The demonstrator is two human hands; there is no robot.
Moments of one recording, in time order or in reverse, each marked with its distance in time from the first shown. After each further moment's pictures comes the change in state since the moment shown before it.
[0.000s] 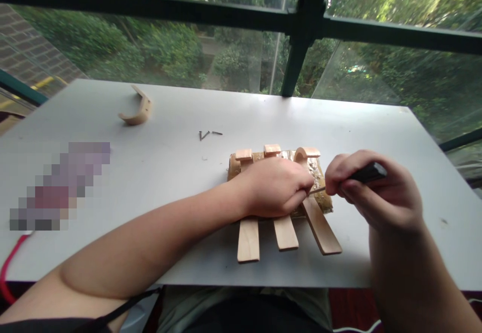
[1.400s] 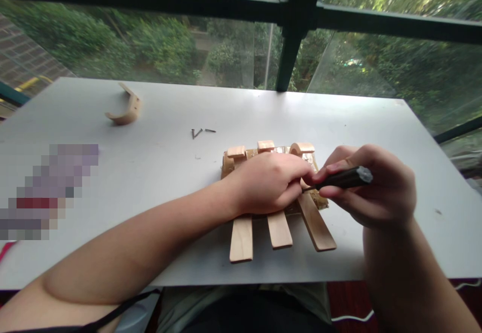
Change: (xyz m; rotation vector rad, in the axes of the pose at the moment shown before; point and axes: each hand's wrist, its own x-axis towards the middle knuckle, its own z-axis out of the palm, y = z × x) left_hand -0.003 0.001 0.002 -0.180 0.115 -0.001; right_hand 0.003 0.000 0.002 -0.192 -0.003 -0.151
